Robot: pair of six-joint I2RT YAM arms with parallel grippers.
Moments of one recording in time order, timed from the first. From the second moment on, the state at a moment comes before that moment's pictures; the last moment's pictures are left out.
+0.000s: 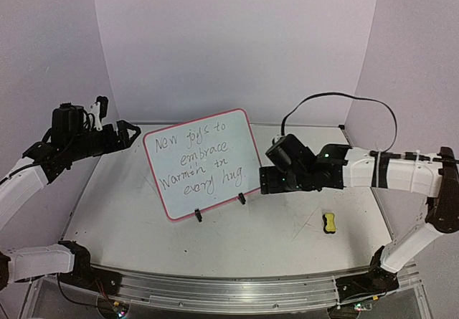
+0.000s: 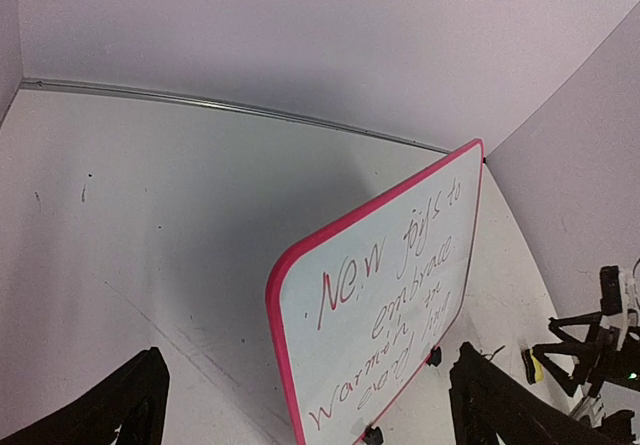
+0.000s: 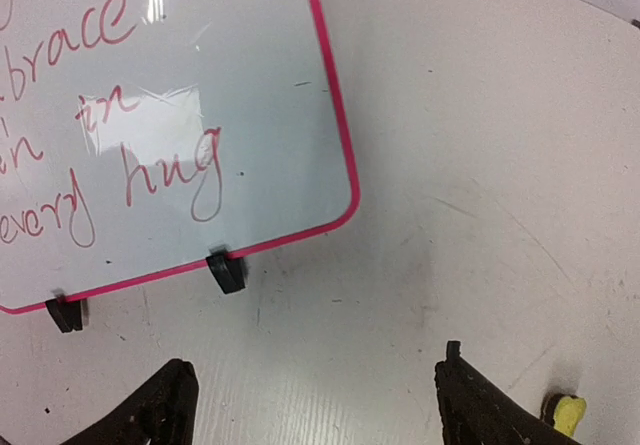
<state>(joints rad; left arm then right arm) -0.30 0.94 0.89 -0.34 0.20 -0.42 0.97 1.56 1.17 -0.54 0.45 0.63</state>
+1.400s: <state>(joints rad) -0.30 0.95 0.89 -0.34 0.21 -0.42 0.62 1.37 0.66 -0.74 0.31 0.96</state>
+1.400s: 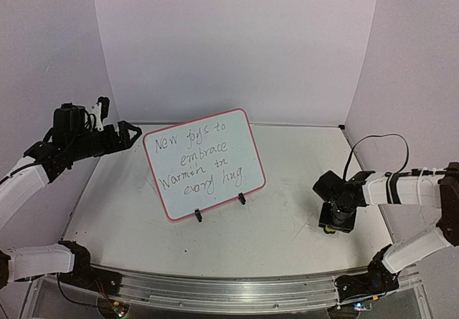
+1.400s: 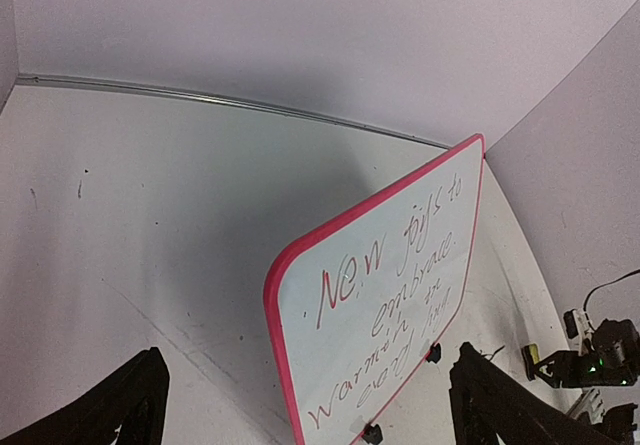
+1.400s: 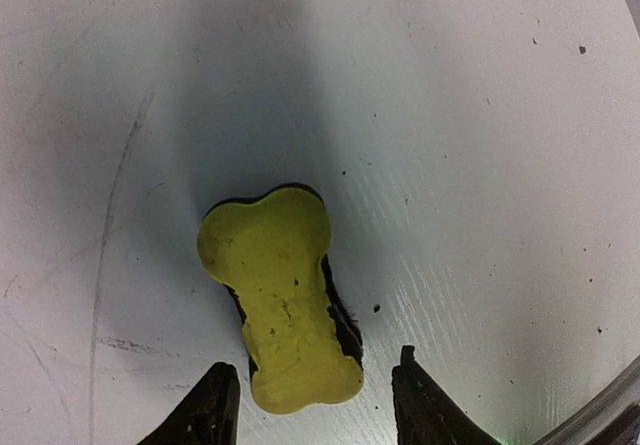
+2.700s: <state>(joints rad) -0.30 0.98 0.84 -0.31 0.21 -0.54 0.56 1.34 0.67 -0.60 0.28 0.78</state>
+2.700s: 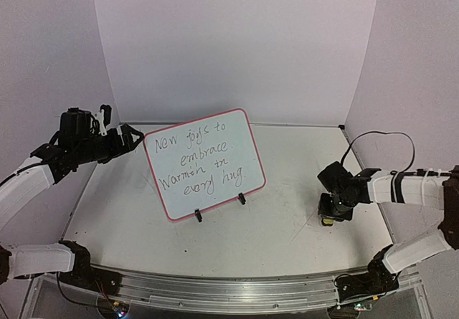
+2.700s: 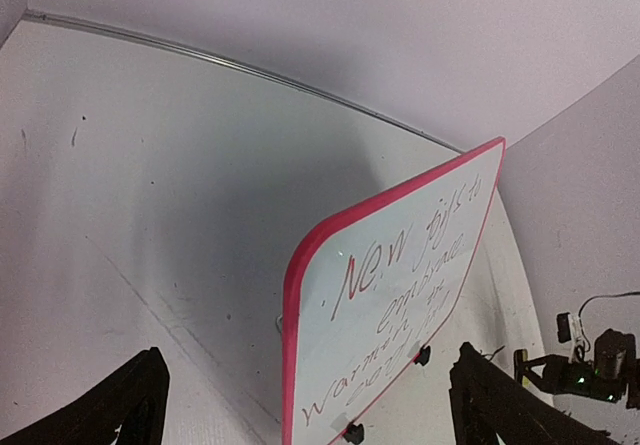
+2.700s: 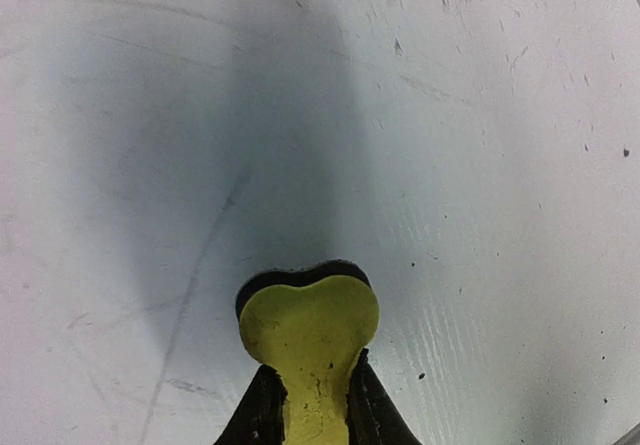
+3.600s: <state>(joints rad) -0.14 1.10 0.46 0.52 0.64 -0.65 0.95 1.75 1.64 -0.53 0.23 0.38</state>
